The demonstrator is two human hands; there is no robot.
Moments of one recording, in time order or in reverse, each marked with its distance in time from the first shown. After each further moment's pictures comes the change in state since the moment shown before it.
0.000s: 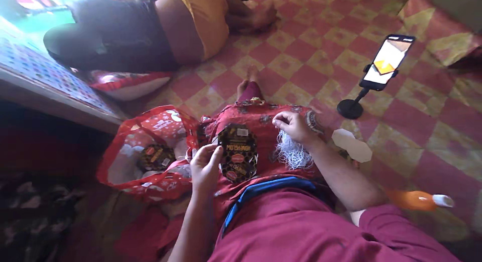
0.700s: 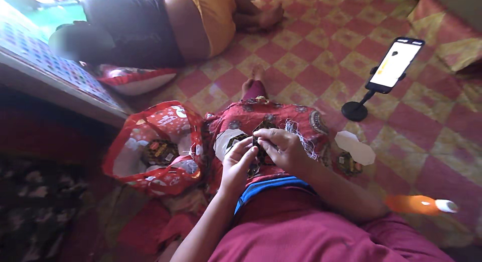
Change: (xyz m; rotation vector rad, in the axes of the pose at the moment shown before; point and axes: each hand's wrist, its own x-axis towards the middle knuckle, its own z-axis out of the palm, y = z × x) left_hand -0.021 0.014 0.049 -0.341 -0.225 -0.120; right_hand -0.044 -0.067 0.038 -0.032 0.185 -0.580
